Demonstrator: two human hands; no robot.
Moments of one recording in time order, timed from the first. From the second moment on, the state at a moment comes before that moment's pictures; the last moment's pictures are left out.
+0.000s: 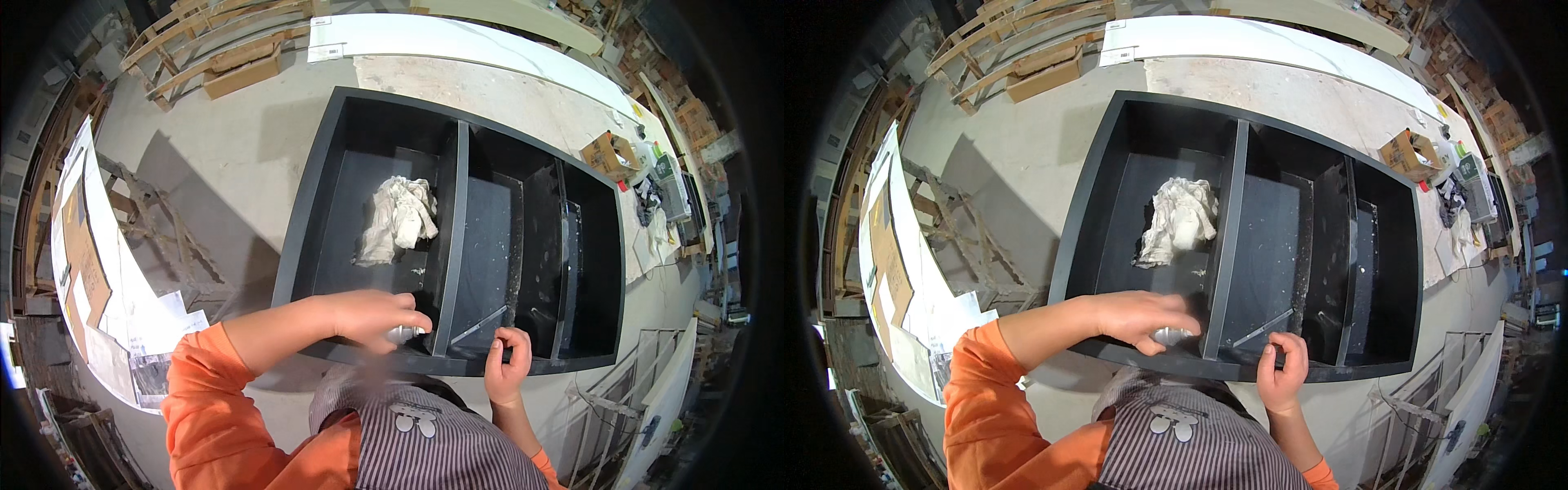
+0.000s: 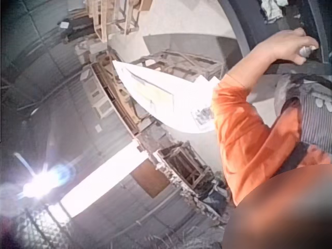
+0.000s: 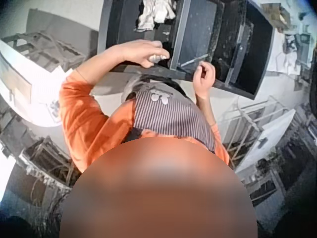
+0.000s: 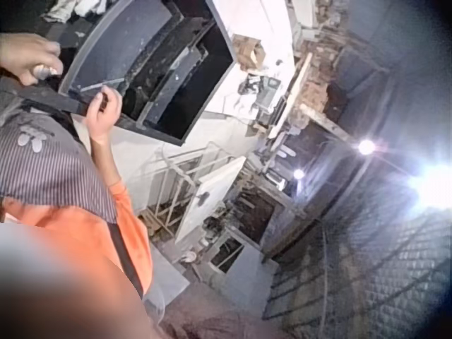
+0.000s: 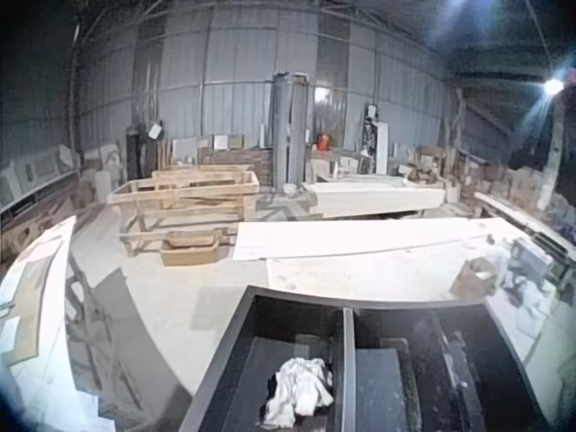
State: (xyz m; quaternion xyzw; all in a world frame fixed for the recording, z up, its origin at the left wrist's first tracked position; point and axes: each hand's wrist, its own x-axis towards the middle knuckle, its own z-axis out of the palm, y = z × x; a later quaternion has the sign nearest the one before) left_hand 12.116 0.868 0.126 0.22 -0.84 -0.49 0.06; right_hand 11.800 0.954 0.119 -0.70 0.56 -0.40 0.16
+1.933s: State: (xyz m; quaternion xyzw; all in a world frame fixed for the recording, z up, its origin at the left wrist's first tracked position) left_hand 11.911 0.917 0.189 0.59 -0.68 -0.32 0.29; right_hand 11.758 0.862 0.188 -0.56 0.51 -0.50 0.42
